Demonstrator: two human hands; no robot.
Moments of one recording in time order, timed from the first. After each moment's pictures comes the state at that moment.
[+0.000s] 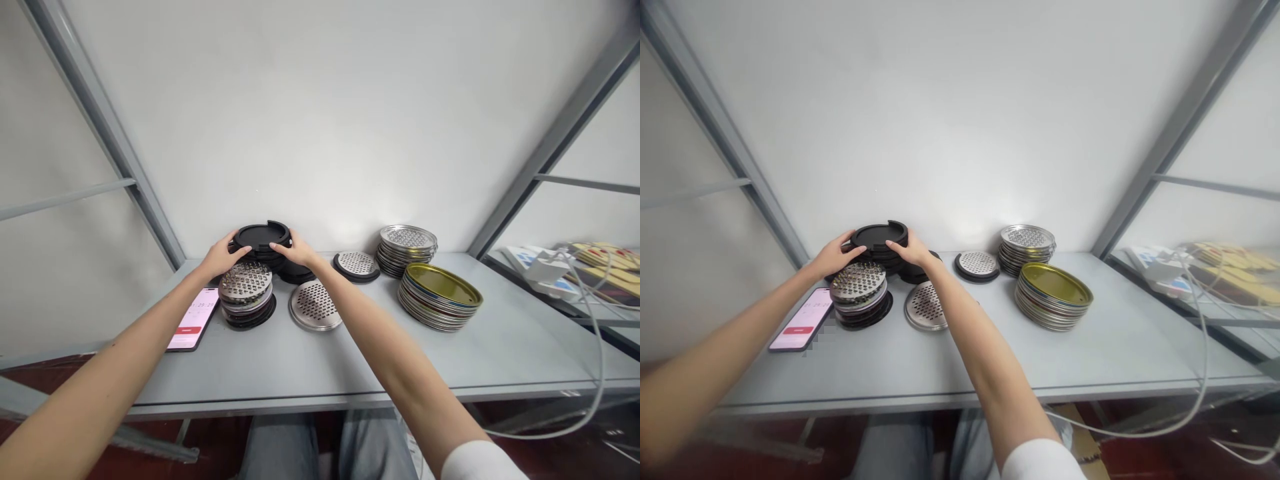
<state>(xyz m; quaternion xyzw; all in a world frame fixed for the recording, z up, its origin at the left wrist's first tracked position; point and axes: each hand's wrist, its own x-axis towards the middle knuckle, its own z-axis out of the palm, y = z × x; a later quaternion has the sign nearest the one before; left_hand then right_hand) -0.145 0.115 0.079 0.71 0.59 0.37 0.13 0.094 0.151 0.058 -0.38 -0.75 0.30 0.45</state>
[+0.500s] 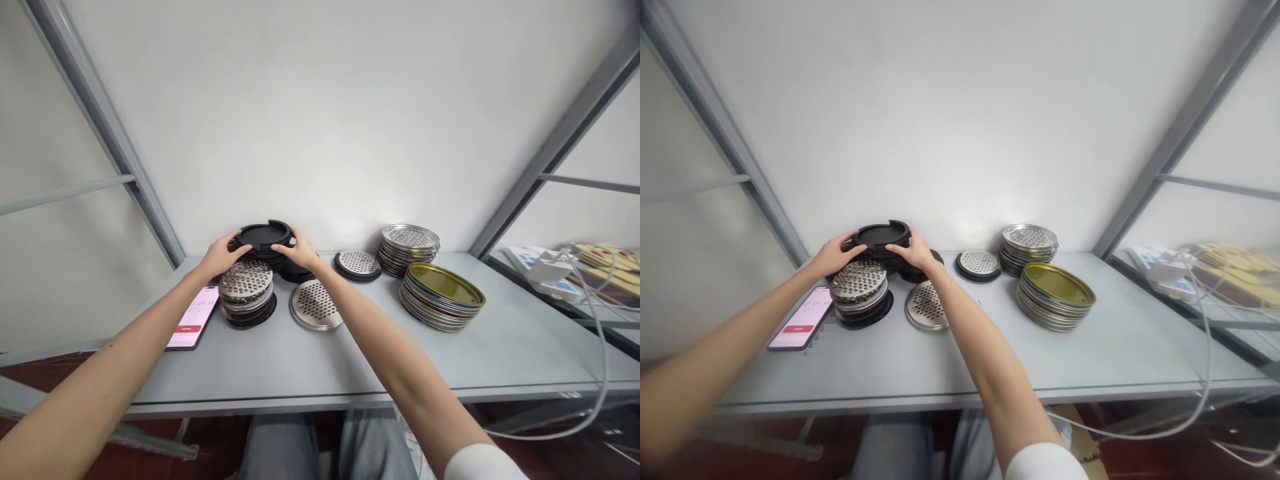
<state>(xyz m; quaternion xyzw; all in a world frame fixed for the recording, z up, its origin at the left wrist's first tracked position) -0.147 0.117 0.074 0.72 0.58 0.37 0.10 0.093 0.141 0.055 -0.41 -0.73 0.26 0.48</state>
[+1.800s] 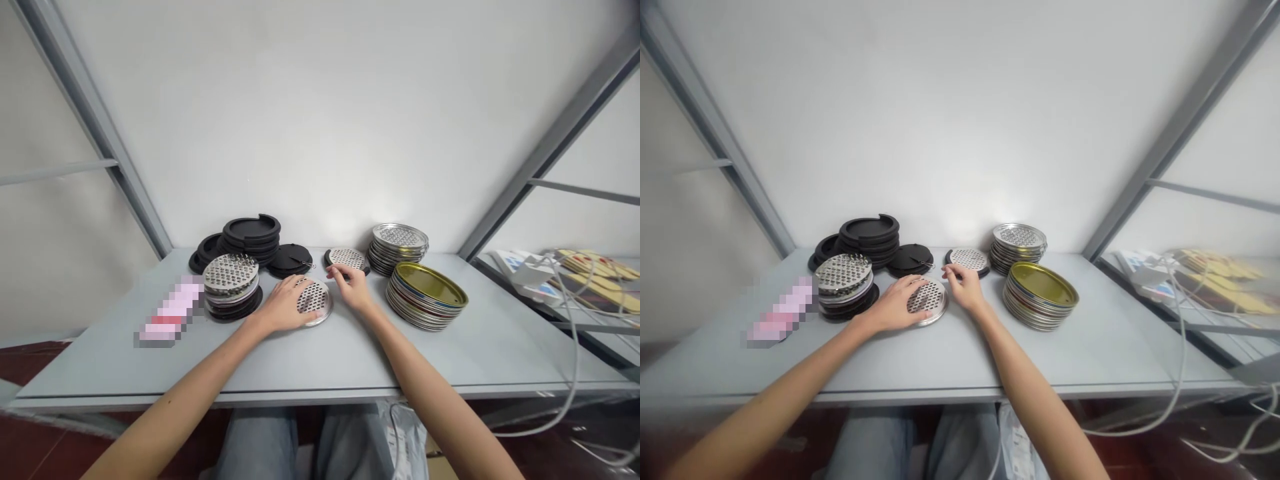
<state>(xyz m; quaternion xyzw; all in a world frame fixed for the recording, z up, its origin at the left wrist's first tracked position) 0.017 0.020 0.007 0.86 0.44 0.23 0.14 0.232 0.047 0.005 -0.45 -0.72 0.17 0.49</state>
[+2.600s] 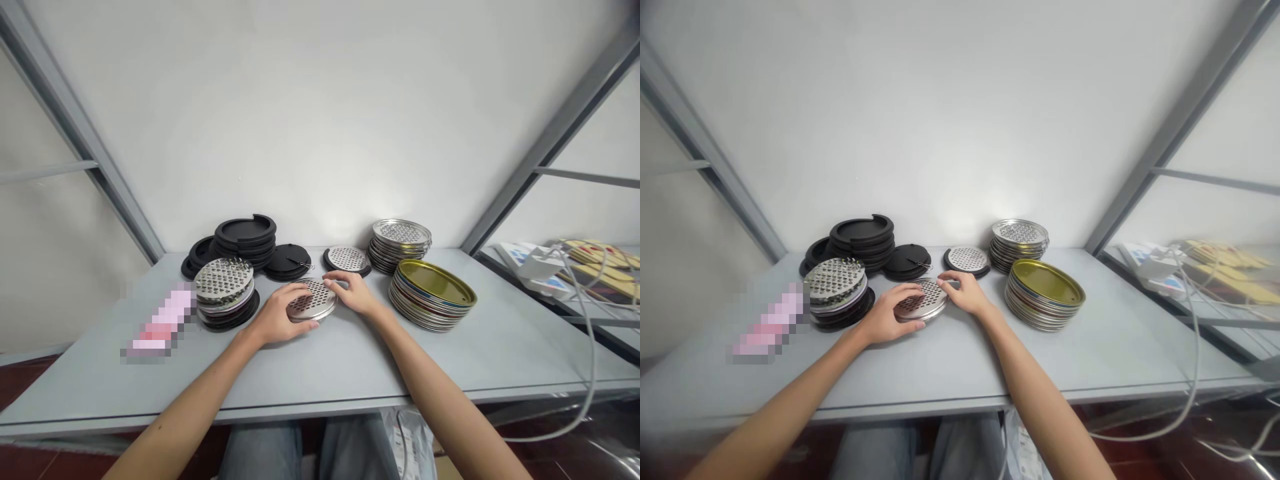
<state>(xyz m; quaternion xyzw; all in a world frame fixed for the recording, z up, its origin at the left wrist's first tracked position) 0.009 0.013 0.003 0.85 0.34 0.35 0.18 0.240 0.047 0.002 -0.45 -0.76 0.24 0.40</state>
